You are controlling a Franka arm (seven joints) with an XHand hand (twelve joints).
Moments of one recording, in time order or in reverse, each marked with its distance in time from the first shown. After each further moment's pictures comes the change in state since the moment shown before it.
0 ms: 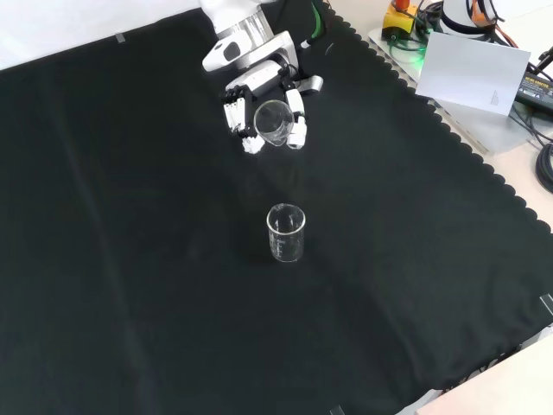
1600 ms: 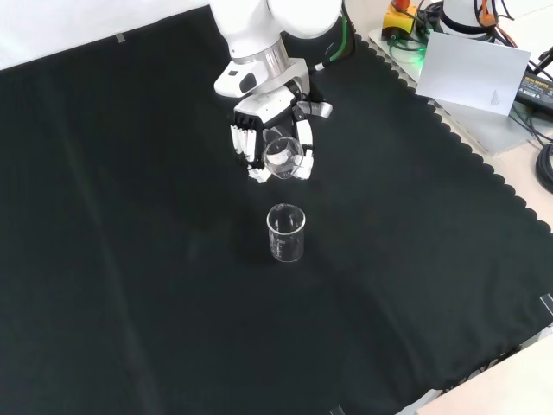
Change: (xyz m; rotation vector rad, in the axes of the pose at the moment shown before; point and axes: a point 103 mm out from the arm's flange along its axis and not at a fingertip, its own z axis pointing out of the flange) arm 0.019 0.020 0.038 0.023 -0.214 0.034
